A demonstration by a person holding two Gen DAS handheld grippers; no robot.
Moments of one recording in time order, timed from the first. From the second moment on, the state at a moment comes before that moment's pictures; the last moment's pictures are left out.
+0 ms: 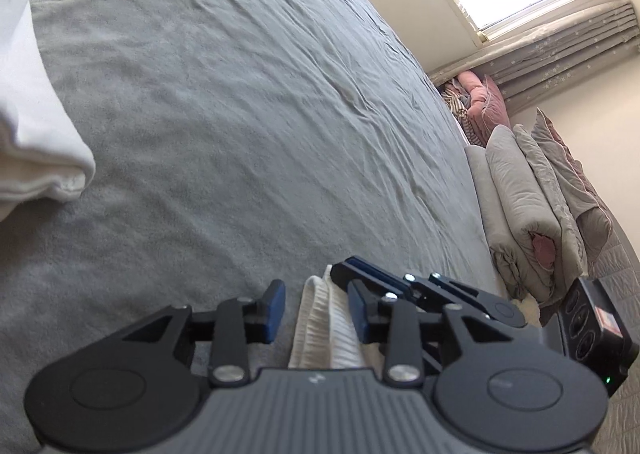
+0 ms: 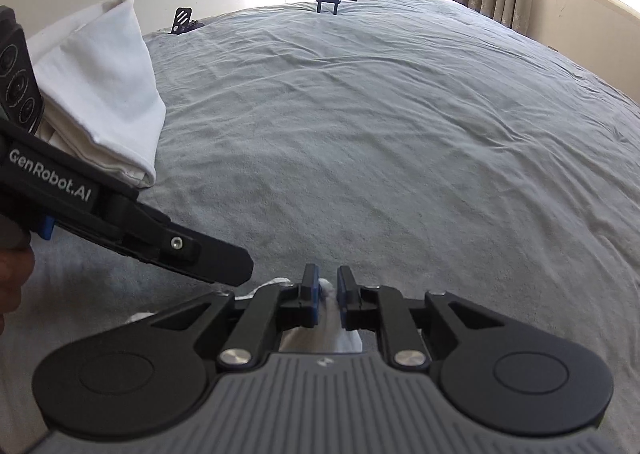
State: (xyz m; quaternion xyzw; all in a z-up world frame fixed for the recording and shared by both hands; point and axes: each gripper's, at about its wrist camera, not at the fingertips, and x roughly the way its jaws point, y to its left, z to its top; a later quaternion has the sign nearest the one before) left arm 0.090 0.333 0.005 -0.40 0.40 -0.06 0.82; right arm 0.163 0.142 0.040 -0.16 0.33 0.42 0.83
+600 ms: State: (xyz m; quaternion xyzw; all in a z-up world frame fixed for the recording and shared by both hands) left arm 0.108 0.325 -0.007 -0.45 0.40 -0.09 0.80; right arm 0.151 0.112 0.044 -0.09 0.35 0.42 0.83
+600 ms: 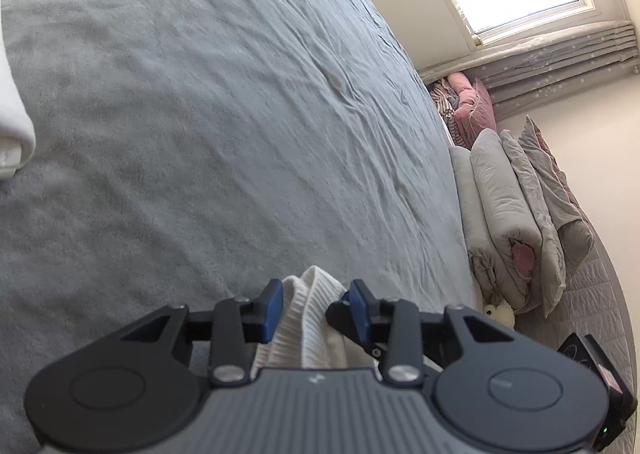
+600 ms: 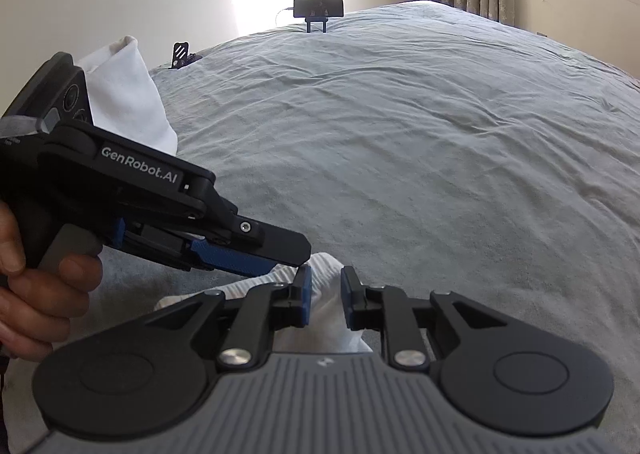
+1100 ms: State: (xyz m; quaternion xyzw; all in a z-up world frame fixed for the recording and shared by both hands) left arm 0.118 0.313 -0.003 -0.46 0.40 -0.12 0.79; right arm 0.136 0.111 0.044 -0.05 0.35 0.42 0.84
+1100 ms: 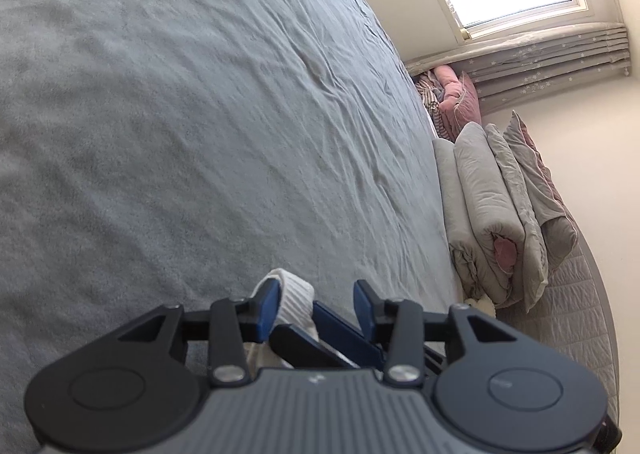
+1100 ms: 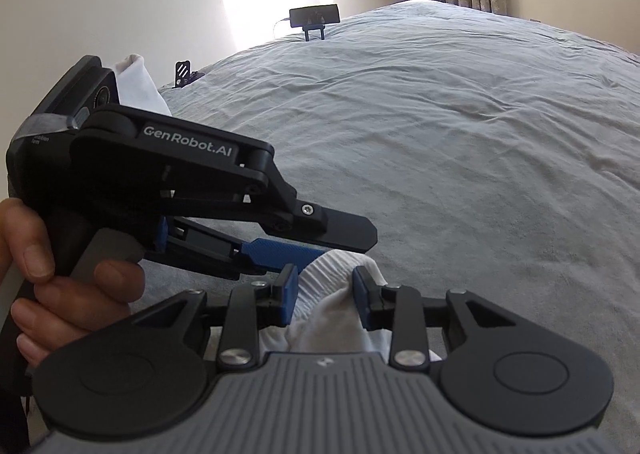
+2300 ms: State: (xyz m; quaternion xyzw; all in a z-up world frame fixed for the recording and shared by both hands) left arm 0.121 0.319 -0.013 -0.44 0.41 -0.14 0.79; right arm 0.024 0.153 0.022 -0.25 0.22 0.37 0.87
